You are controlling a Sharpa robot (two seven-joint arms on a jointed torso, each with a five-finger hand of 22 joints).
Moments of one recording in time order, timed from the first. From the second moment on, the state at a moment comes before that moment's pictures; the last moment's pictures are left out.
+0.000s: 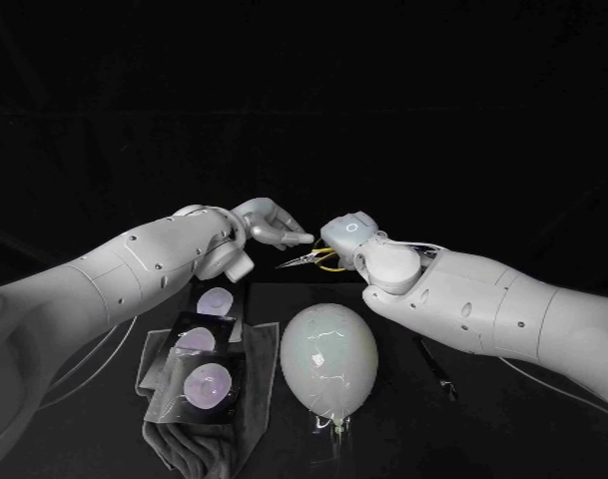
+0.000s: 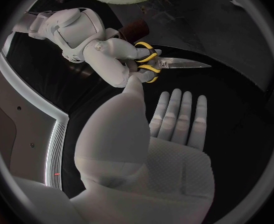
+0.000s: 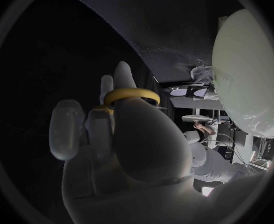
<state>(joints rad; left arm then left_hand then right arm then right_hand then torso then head) 1.48 -0.33 -0.07 0.71 -0.71 0.07 0.09 1.45 -0.11 -0.05 0.29 0.05 0.78 0.20 0.28 0.14 0.98 0.21 0.07 0.07 0.80 0.19 0.21 0.12 0.09 0.64 0.29 0.25 0.07 1.45 -0.30 -0.18 0.96 -1.94 -0.28 -0.36 1.64 0.10 -0.31 0.03 0.09 1.03 0.10 0.17 0.82 1.25 0.06 0.25 0.50 1.47 -0.04 1.46 1.27 0.07 1.44 0.06 1.32 1.31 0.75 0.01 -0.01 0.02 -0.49</state>
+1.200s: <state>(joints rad) 1.48 -0.31 -0.07 0.70 -0.71 0.20 0.03 1.64 0.07 0.05 0.28 0.05 0.93 0.18 0.32 0.16 1.16 0.13 0.11 0.07 0.99 0.10 0.31 0.22 0.14 0.75 0.29 0.29 0.08 1.45 -0.30 -0.18 0.99 -1.97 -0.34 -0.39 1.64 0.10 -0.31 0.03 0.09 1.03 0.10 0.17 0.82 1.25 0.06 0.25 0.50 1.47 -0.04 1.47 1.28 0.07 1.44 0.06 1.32 1.31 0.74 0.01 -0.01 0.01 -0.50</state>
